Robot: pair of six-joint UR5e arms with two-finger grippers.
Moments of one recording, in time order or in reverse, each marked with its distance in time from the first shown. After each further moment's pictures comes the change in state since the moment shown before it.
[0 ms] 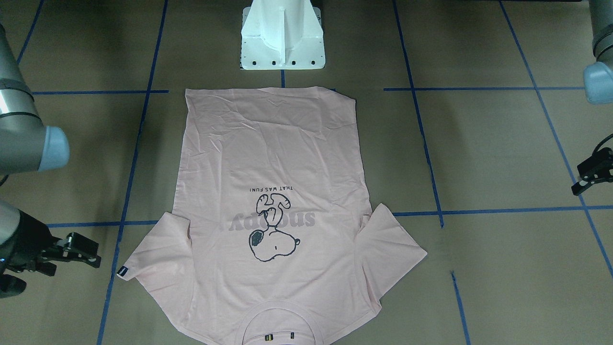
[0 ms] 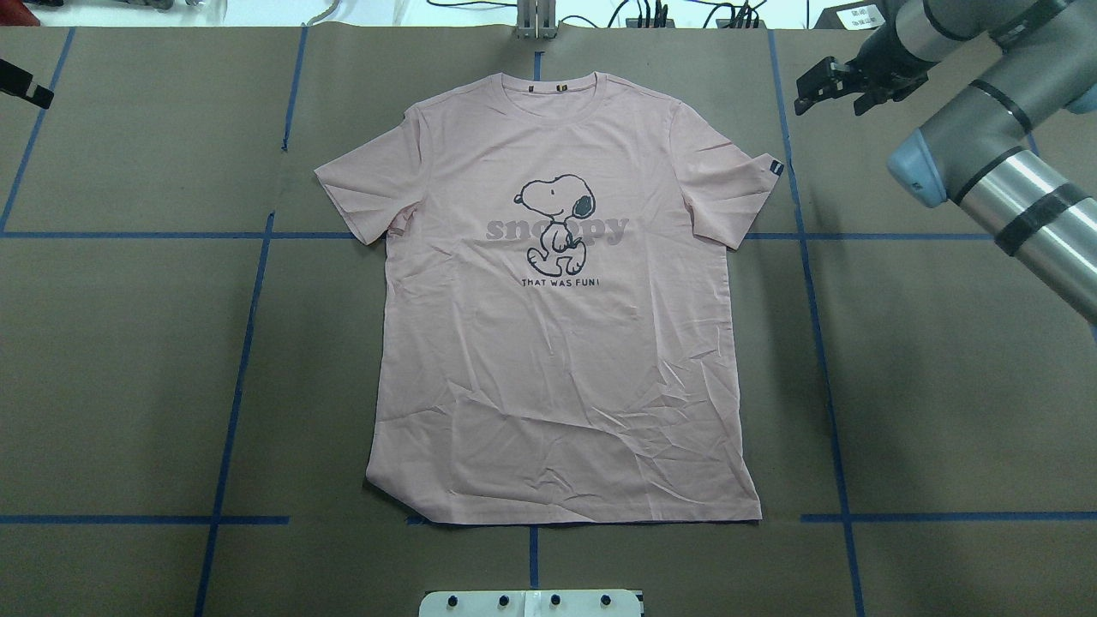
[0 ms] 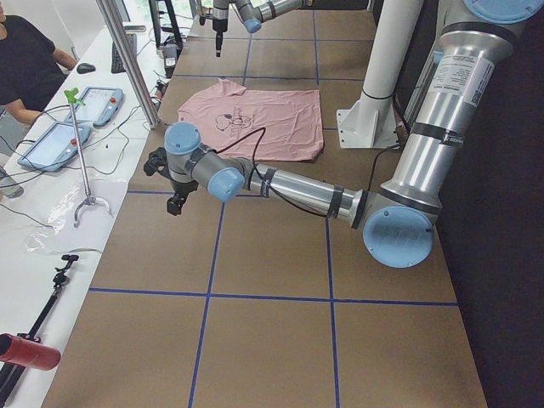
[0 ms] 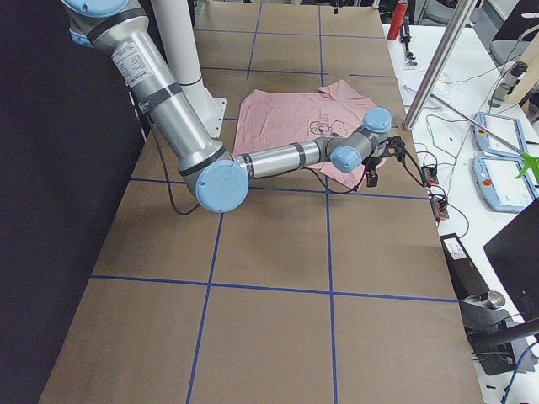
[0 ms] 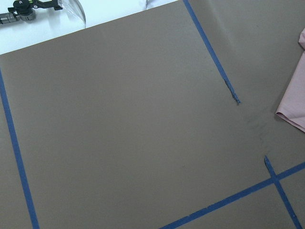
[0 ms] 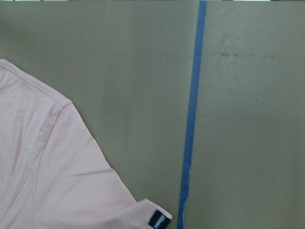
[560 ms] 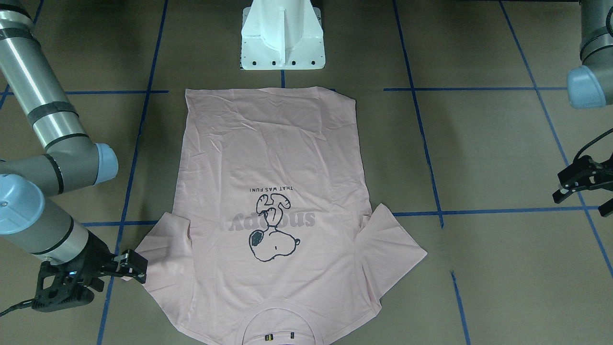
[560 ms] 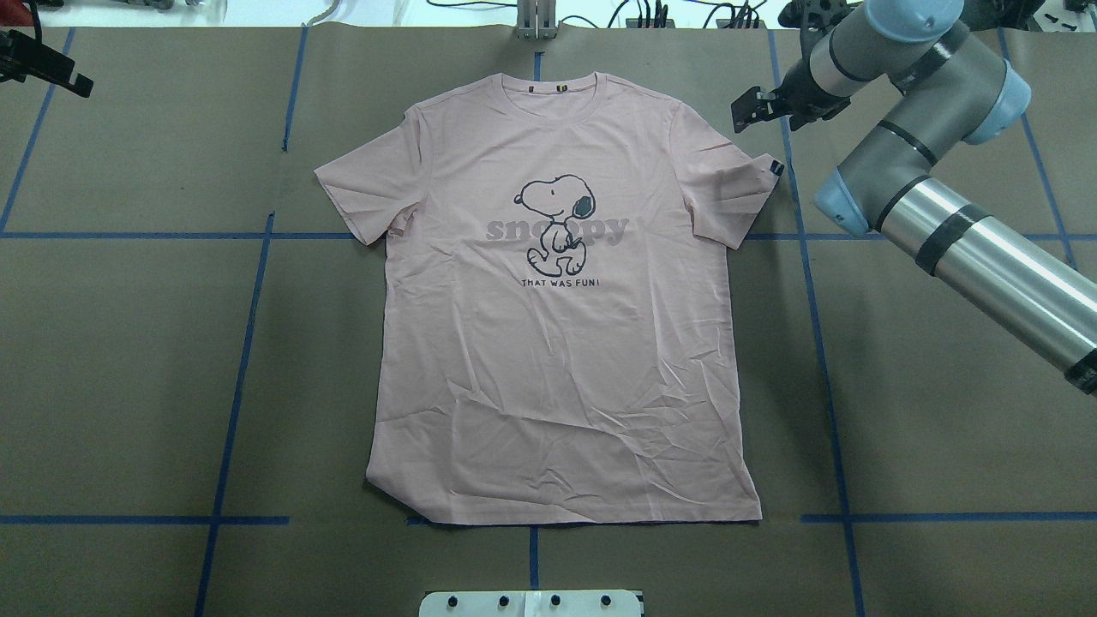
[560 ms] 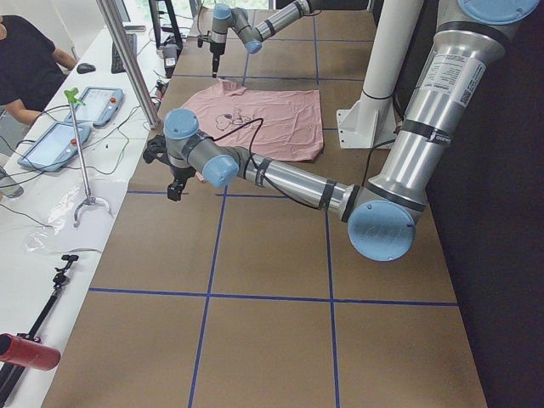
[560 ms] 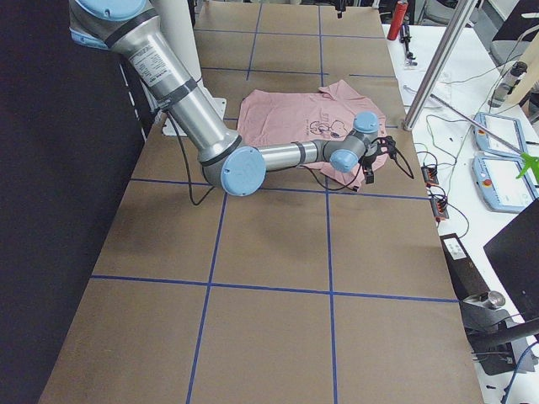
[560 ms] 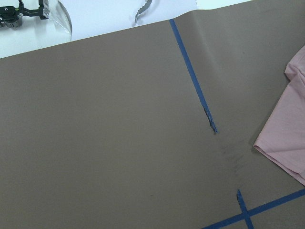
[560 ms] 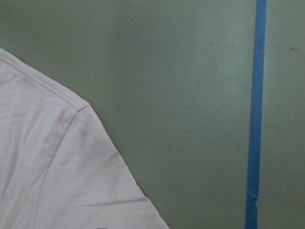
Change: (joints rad) left arm 0.028 -0.042 -0.001 0.000 0.006 -0.099; right arm -0.113 0.064 -0.141 0.134 -0.137 0.074
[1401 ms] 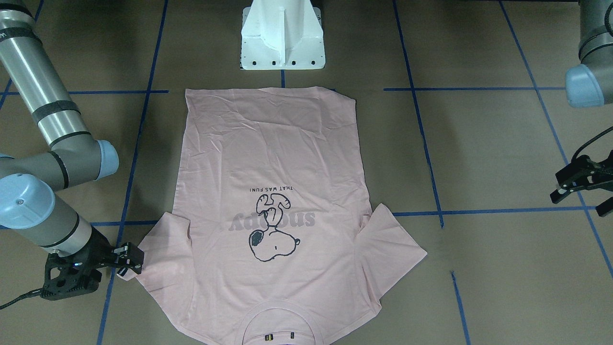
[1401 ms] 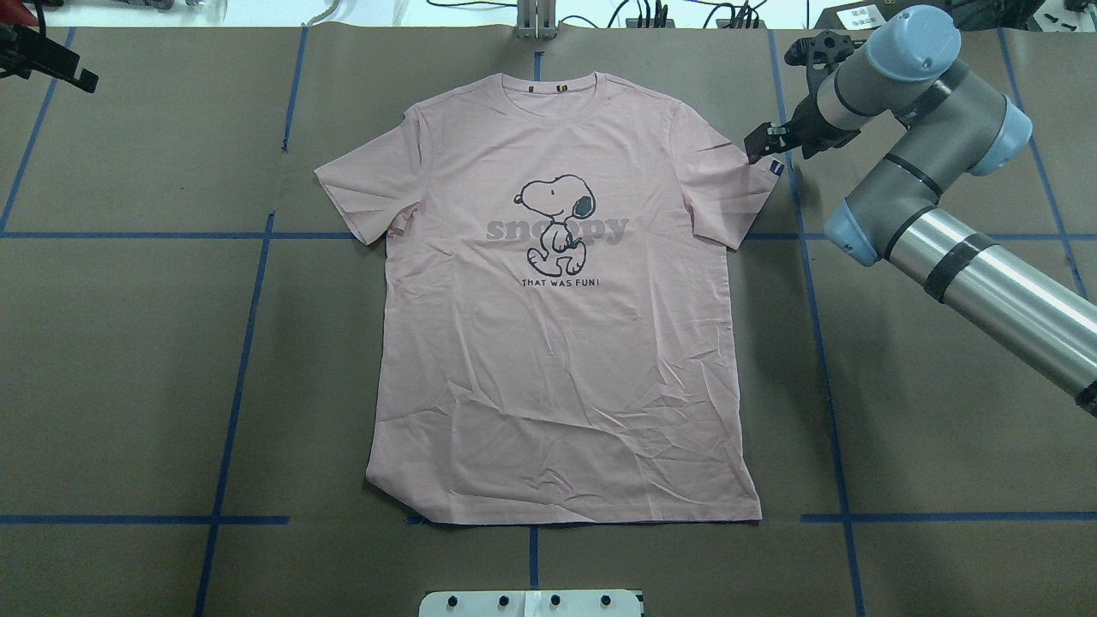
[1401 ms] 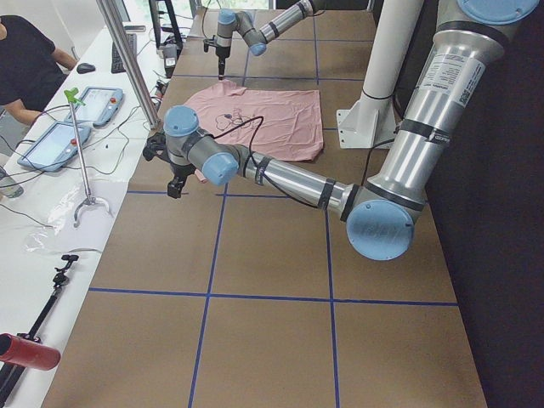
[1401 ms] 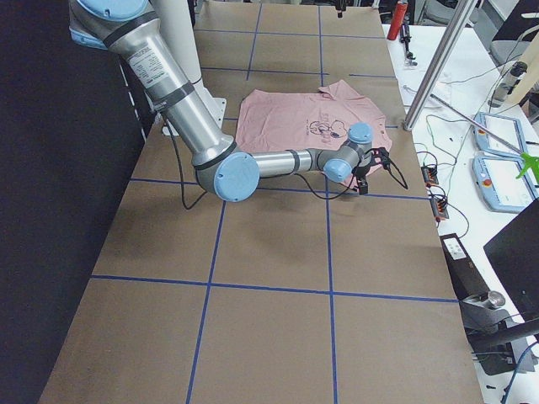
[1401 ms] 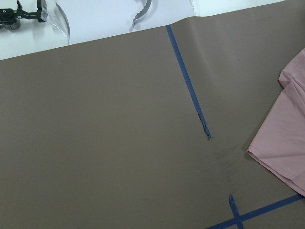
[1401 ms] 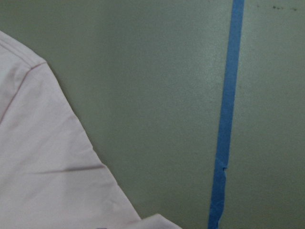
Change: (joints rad) left arm 0.000 -0.001 -0.006 0.001 -0.003 -0.010; right arm -0.011 -0.048 0.006 -0.009 -0.006 -0.047
